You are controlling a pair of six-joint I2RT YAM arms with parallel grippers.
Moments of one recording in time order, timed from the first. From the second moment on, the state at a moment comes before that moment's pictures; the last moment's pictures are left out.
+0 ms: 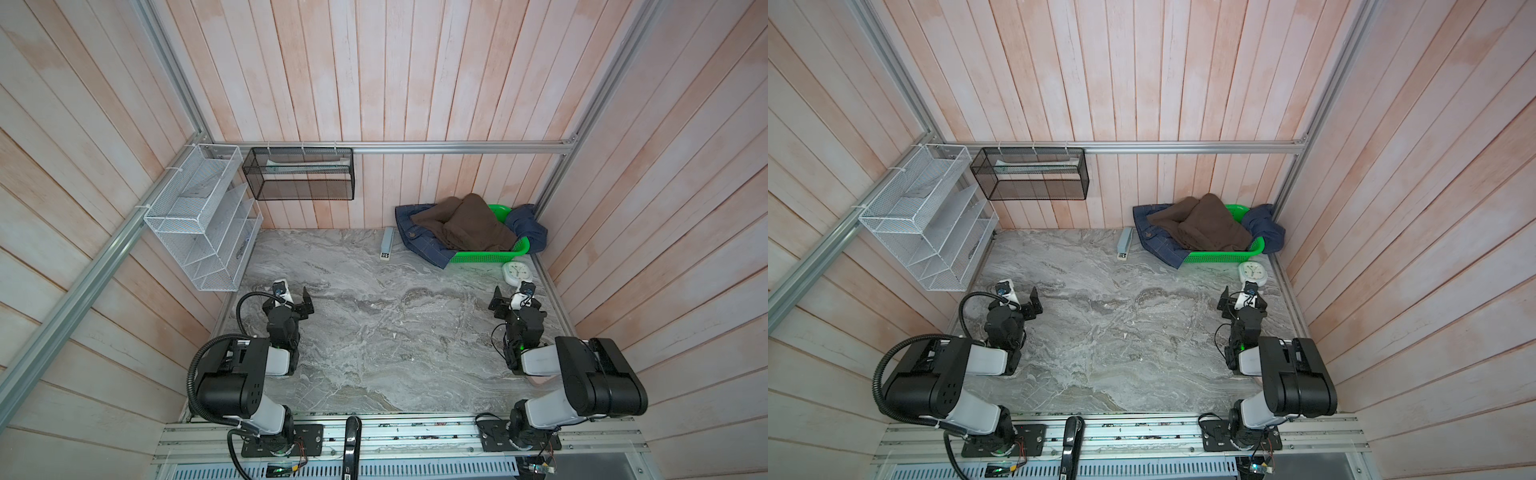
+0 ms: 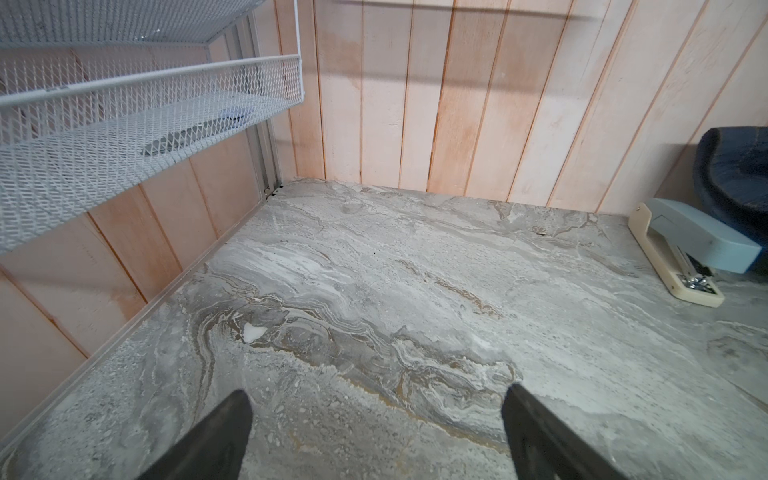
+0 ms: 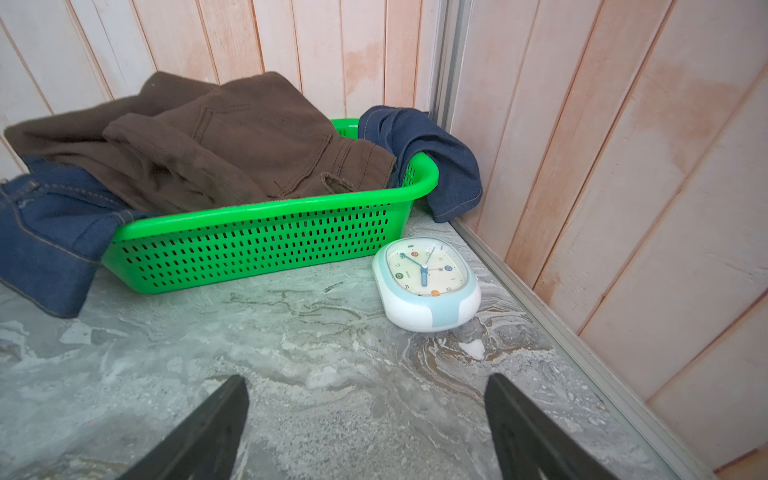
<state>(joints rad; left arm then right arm) -0.02 1.51 0.28 1.05 -0.20 -0.06 -0.01 1.46 0.24 1.08 0.19 0.05</state>
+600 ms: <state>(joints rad) -0.24 1.15 0.99 -0.03 -0.23 -0.30 0.09 1.39 1.22 -0.12 0.09 0.42</state>
